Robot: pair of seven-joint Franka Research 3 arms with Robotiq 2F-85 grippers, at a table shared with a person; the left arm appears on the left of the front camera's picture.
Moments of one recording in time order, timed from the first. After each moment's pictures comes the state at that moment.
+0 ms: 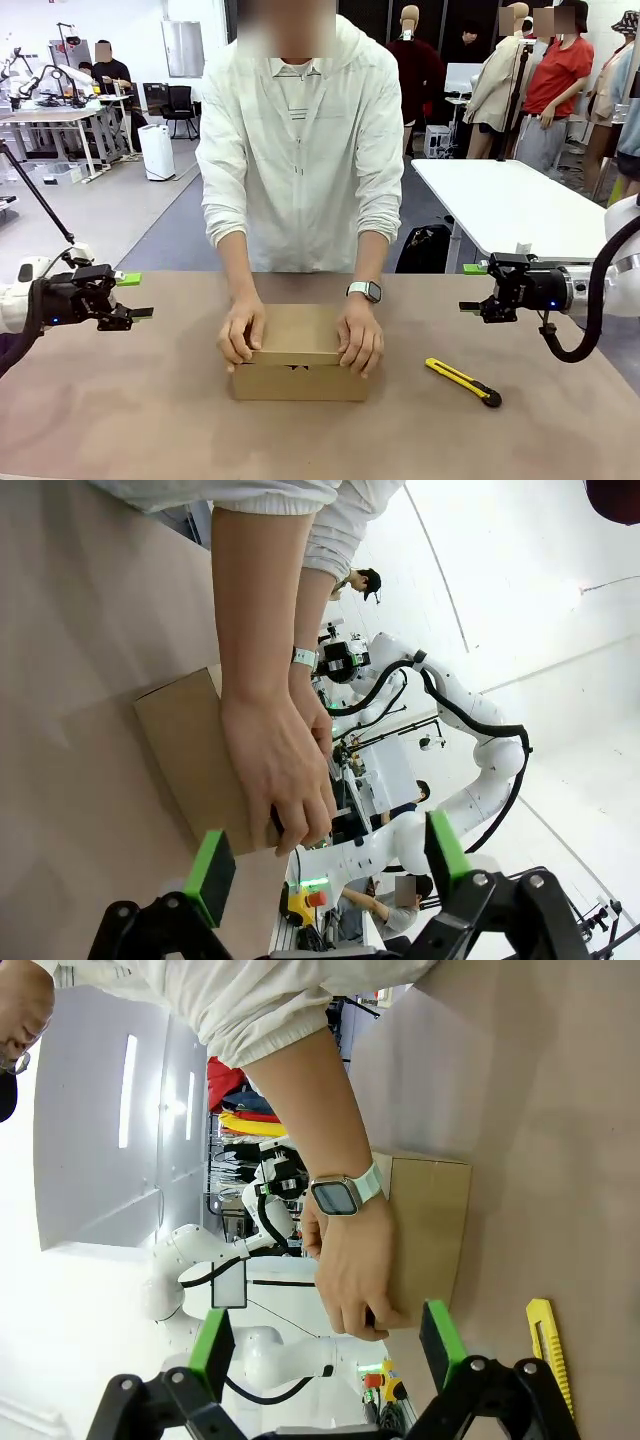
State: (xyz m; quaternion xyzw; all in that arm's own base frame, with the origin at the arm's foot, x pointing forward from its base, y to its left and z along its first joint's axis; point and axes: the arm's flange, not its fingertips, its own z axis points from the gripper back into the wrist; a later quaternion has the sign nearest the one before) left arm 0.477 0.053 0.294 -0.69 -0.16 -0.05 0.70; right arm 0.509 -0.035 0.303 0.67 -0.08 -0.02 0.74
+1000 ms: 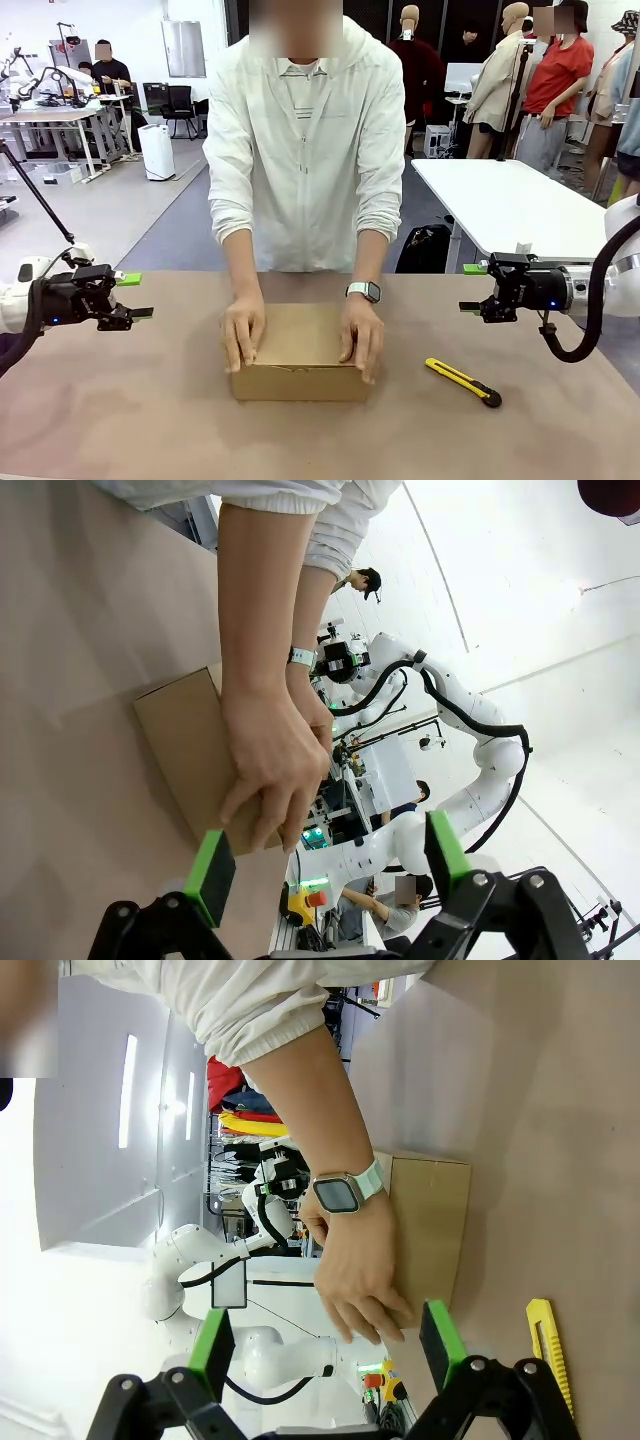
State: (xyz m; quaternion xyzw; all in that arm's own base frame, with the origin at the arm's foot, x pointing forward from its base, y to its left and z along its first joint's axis) left arm 0.477 0.053 0.294 -0.69 -0.16 -0.05 0.70; right arm 0.509 -0.035 0.303 0.67 -0.08 -0.02 0.74
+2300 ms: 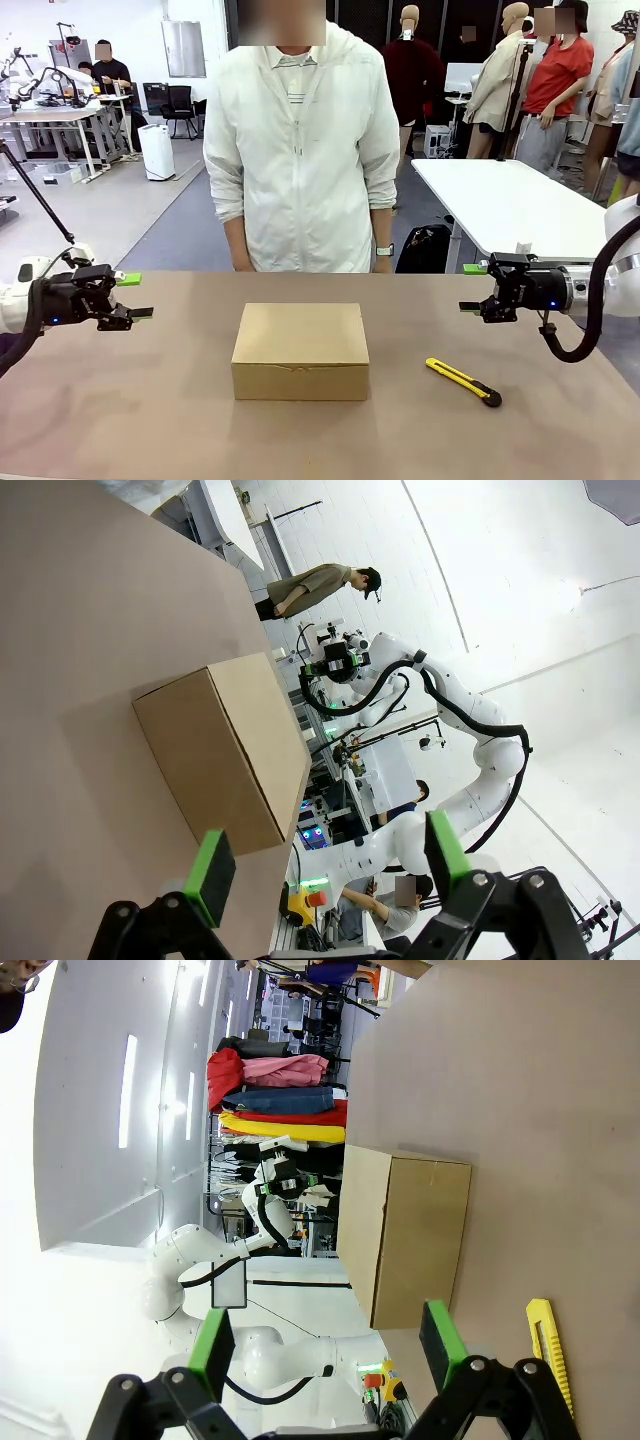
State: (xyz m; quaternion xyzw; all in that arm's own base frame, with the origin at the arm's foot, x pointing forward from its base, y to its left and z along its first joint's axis) left arm 0.477 0.053 0.294 -0.69 -0.16 -0.05 0.70; right arm 0.509 -0.035 0.303 0.67 -0.08 -0.02 0.74
